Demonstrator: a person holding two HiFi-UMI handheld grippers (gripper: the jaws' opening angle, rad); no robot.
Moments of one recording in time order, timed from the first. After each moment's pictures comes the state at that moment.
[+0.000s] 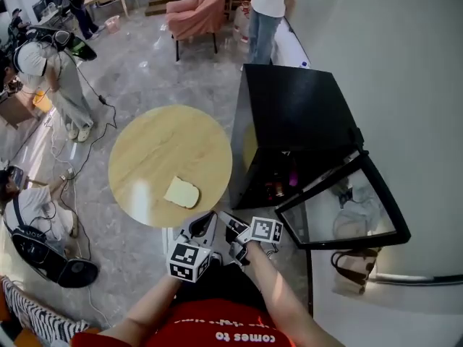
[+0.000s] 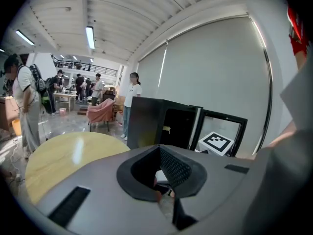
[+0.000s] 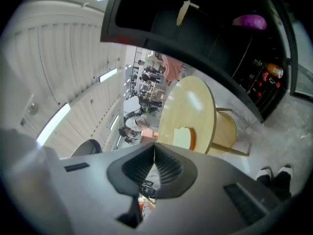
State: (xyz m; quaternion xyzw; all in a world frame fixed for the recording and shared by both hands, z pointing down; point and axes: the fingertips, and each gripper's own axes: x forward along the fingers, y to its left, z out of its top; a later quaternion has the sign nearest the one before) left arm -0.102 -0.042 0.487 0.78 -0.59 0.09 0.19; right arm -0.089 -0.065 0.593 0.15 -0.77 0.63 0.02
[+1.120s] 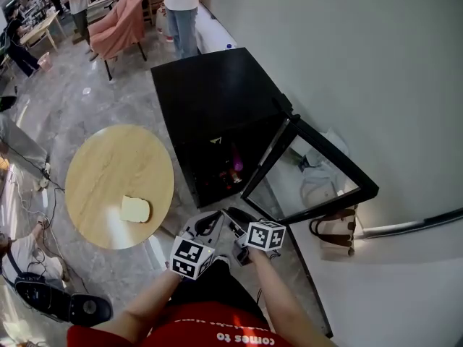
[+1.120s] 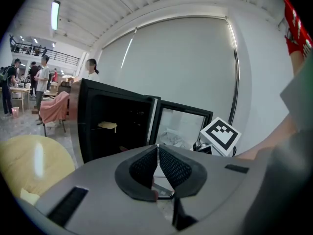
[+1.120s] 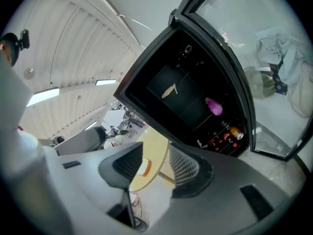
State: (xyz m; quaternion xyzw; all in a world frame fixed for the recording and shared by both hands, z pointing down) left arm 0.080 -0.081 0.493 0.89 -0.40 0.12 0.18; right arm 0.101 -0.107 0.578 0.36 -0.81 0.47 0.01
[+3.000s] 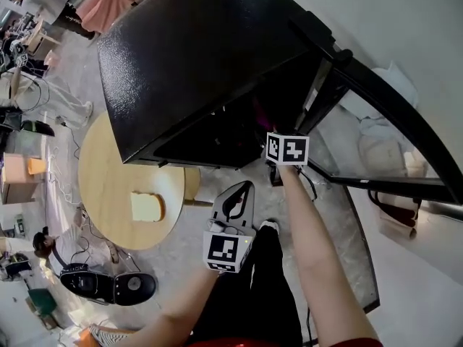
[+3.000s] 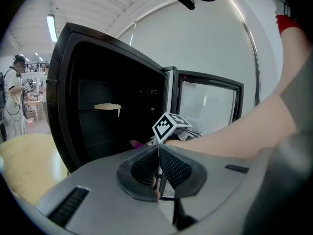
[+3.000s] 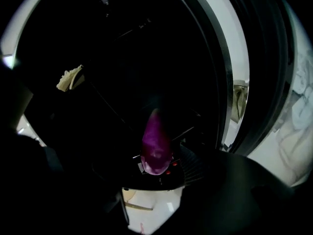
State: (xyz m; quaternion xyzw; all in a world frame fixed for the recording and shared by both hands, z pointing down) left arm 0.123 -0.170 0.601 0.85 -0.48 0.16 0.13; right arm 0.171 -0.331 0.755 0.49 -0.75 0.42 0.15
